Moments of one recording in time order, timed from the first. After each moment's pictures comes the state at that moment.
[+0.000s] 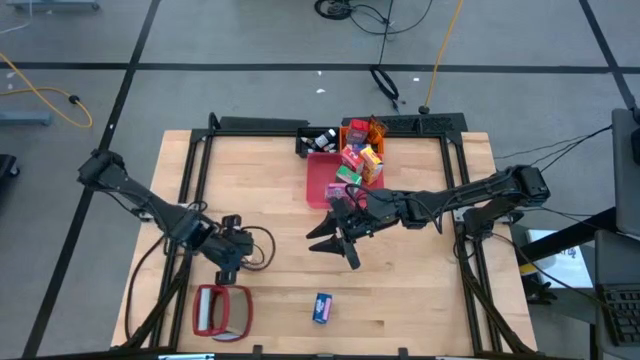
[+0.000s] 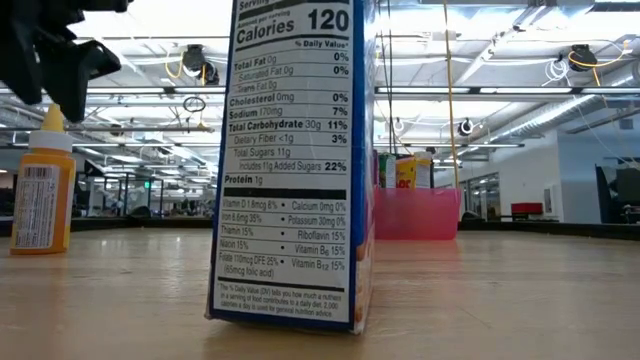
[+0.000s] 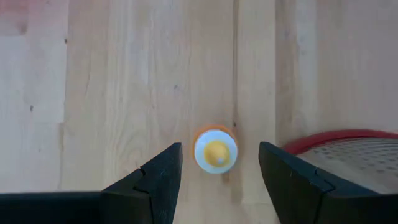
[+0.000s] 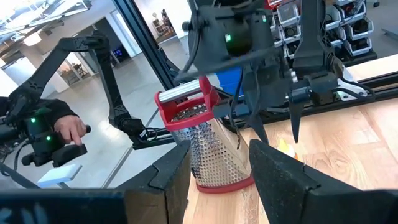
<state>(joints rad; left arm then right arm) -0.54 1.18 0.87 -0.88 -0.16 -0.52 0.17 1.54 1.16 0.27 -0.18 0.43</state>
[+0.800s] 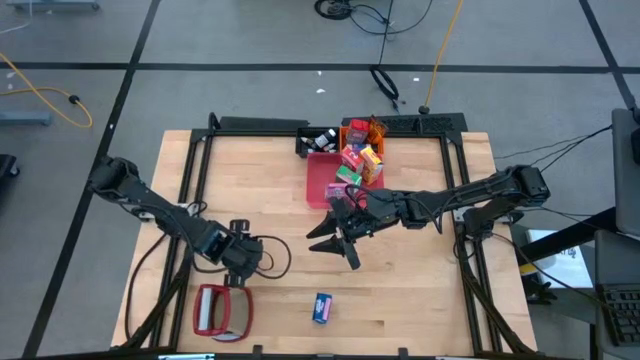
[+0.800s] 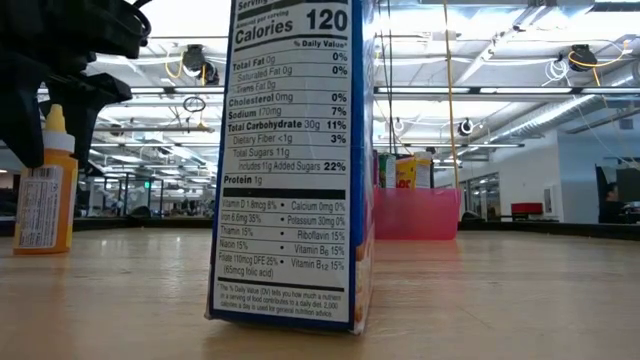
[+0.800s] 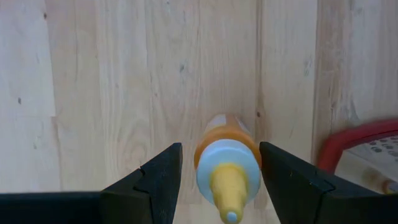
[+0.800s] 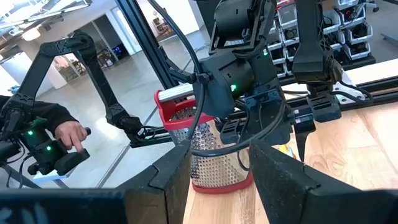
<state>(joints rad) -0.51 1.37 0.87 -0.86 -0.16 -0.47 0.17 1.54 1.16 0.27 -0.18 0.40</state>
